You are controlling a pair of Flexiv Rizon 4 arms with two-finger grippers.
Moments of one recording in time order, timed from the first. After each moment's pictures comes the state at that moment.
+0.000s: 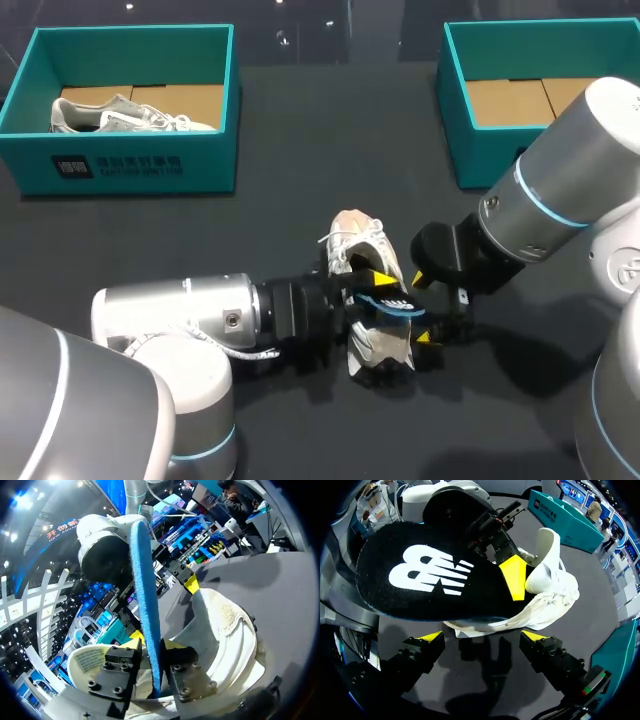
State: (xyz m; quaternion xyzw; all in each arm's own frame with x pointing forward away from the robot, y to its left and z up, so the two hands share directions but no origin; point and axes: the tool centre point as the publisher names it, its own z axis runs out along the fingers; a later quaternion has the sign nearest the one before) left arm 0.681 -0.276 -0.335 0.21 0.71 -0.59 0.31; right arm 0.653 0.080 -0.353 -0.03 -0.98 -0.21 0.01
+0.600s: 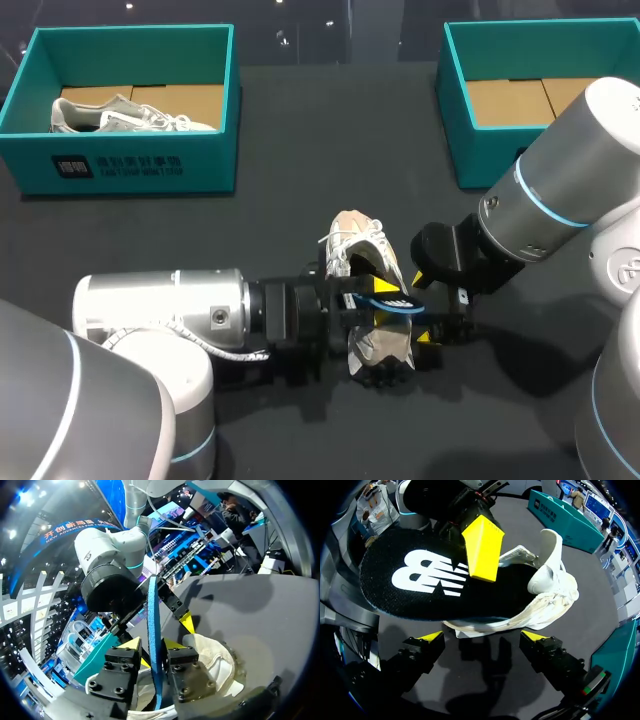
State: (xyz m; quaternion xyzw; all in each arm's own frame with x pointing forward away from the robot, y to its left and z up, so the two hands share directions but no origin) left arm 0.649 -0.271 -0.306 0.24 0.71 -0.60 0.28; right arm 0.653 0.080 -0.353 -0.03 -0.98 -0.21 0.01
